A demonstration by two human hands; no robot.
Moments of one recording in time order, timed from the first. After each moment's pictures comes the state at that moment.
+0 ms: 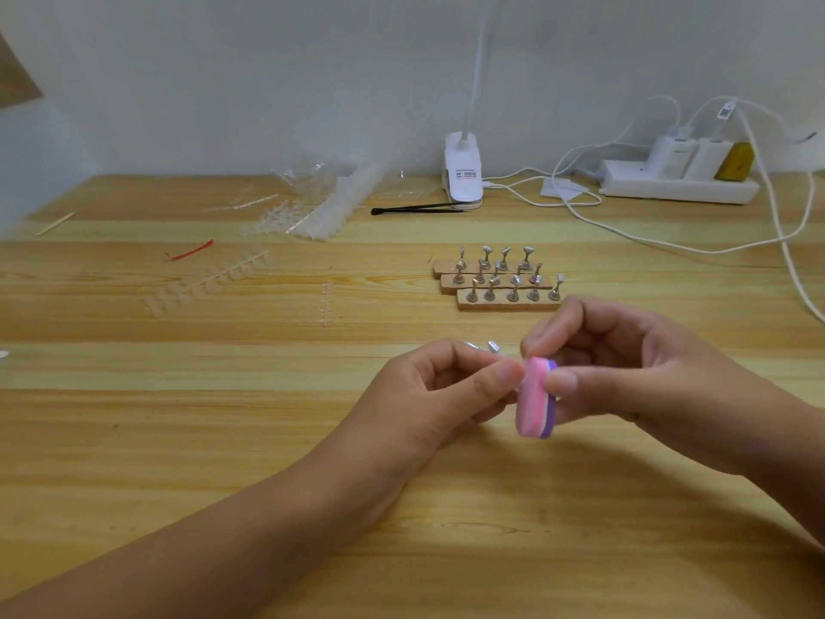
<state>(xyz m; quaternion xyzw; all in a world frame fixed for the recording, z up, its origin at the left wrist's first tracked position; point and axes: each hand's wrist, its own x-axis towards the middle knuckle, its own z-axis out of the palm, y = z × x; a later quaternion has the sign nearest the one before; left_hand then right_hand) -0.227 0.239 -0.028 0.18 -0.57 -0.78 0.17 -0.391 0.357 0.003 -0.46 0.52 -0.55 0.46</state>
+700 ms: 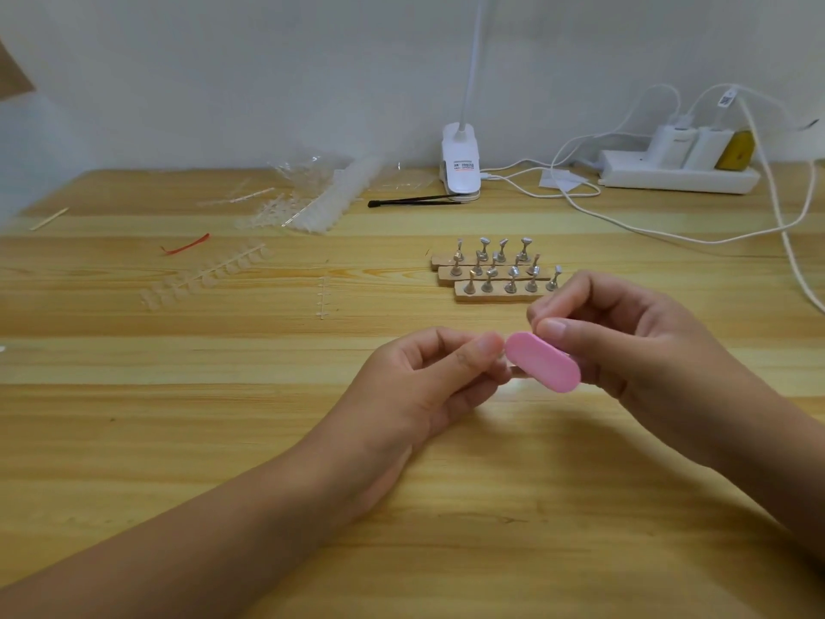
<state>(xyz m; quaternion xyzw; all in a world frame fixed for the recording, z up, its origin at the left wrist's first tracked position) -0.227 0.238 -0.022 0.21 -0.49 -0.82 0.19 -0.385 0.352 -0.003 -0.44 0.54 -0.60 0.39</state>
